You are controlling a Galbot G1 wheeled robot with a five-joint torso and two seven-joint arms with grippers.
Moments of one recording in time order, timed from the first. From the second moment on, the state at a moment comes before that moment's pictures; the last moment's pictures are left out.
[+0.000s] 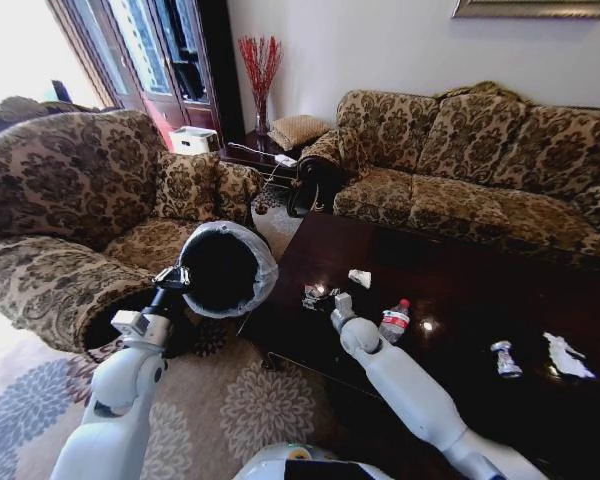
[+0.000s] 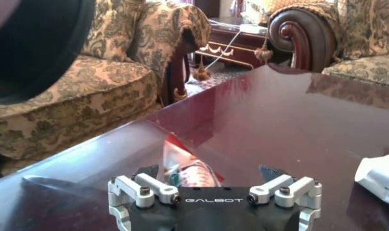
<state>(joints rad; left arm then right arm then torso) 1.39 -1.28 -0.81 -2.19 -0.34 0.14 0.09 -0.76 1.19 -0.14 1.48 0.49 -0.31 0.17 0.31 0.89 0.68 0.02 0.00</state>
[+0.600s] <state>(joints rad) 1.39 -1.28 -0.81 -2.19 -0.34 0.13 0.10 -0.73 1.22 -0.17 1.39 0.43 -0.26 0.11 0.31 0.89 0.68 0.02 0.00</state>
